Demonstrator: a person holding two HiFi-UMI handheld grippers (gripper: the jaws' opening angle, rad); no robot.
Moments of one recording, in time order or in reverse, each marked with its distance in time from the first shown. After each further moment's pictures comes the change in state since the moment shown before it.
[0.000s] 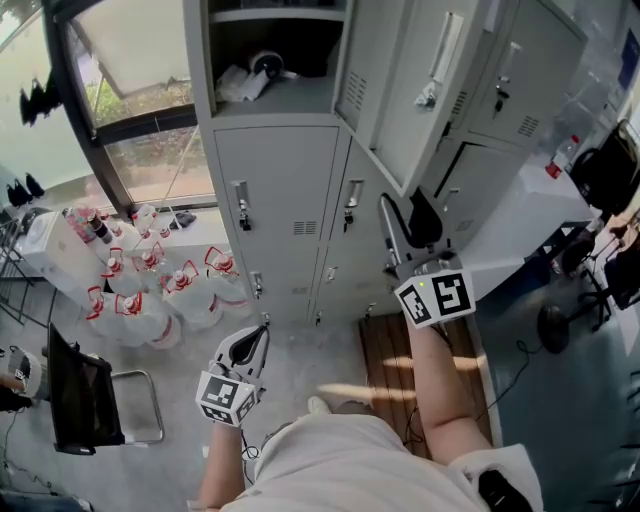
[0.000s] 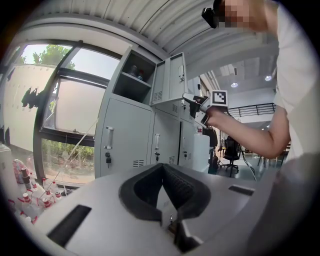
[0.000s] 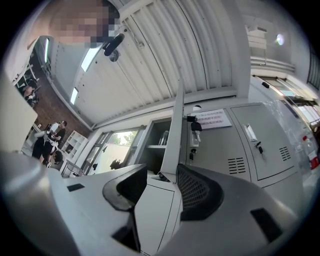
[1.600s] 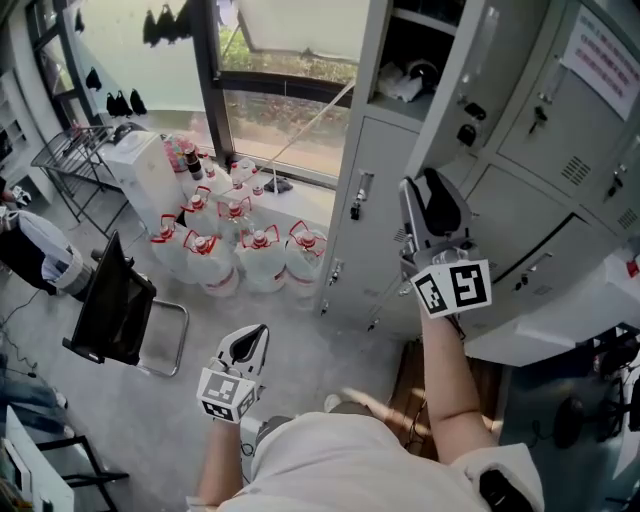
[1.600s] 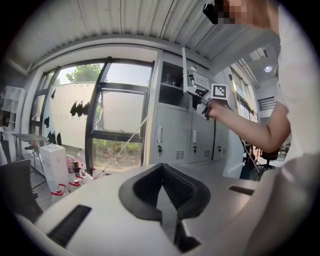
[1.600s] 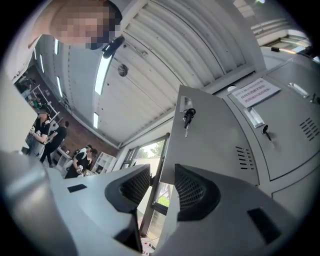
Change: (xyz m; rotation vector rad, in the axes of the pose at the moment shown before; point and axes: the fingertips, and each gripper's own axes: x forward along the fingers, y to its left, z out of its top) left arm -0.148 0.072 -0.029 -0.062 0.050 0.437; right arm 0.113 0.154 0.002 0.155 -0.126 0.344
